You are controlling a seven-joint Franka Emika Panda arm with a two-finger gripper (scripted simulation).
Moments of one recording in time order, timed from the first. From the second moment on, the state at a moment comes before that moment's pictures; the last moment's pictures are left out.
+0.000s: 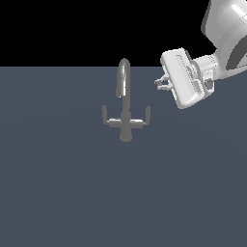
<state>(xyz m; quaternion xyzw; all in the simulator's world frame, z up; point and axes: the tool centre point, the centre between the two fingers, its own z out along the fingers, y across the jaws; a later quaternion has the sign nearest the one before) 0.029 -0.118 0.231 -0.77 0.23 0.21 0.56</state>
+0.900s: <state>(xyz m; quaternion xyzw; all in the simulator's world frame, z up) 0.072 -0.100 0.139 -0.64 0.28 0.26 0.67</state>
